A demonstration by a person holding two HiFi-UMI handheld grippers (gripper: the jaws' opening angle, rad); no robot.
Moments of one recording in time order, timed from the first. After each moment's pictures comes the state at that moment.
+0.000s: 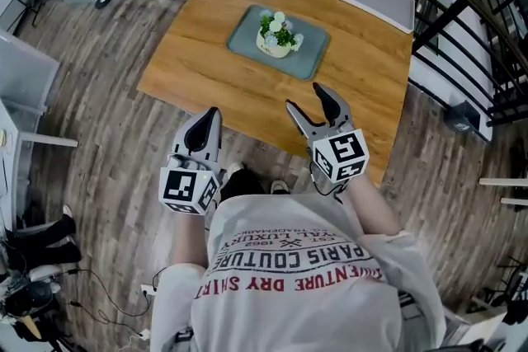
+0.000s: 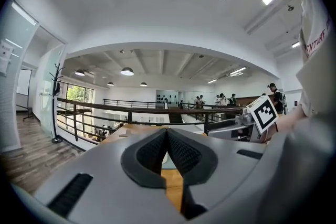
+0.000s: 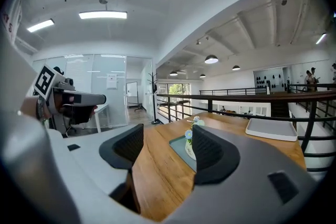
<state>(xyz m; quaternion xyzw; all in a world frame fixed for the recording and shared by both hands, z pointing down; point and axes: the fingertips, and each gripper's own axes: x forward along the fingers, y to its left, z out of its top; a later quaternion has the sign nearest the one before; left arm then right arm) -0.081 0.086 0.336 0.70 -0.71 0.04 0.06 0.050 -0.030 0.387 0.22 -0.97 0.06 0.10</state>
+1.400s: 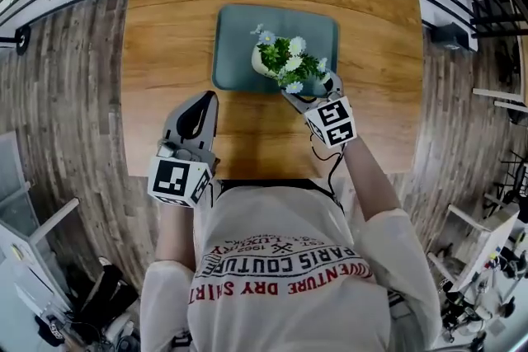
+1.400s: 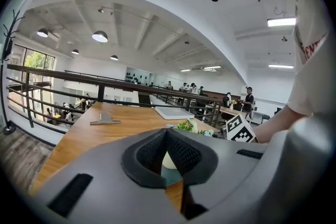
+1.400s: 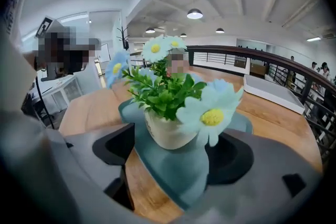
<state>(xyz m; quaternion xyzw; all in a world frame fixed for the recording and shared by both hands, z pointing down) -0.227 -0.129 0.435 0.83 -0.53 0.08 0.16 -0.054 -0.184 0.586 0.32 -0.88 0.14 0.32</state>
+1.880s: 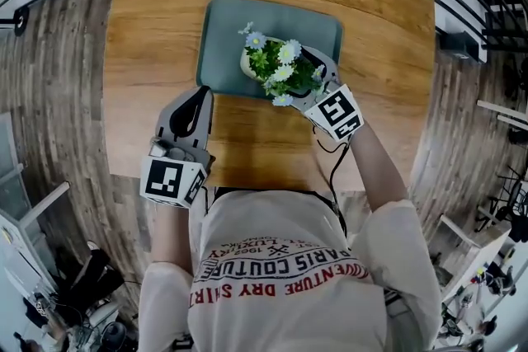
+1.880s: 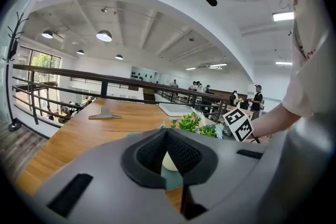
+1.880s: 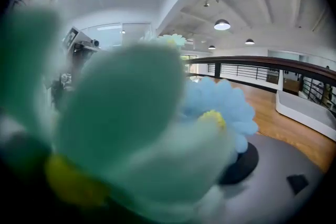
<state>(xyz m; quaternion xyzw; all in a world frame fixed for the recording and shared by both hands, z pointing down) -0.203 -0.153 0.466 0.81 -0.56 0.08 0.17 -0.078 -0.208 0.580 0.17 -0.95 0.08 0.26</state>
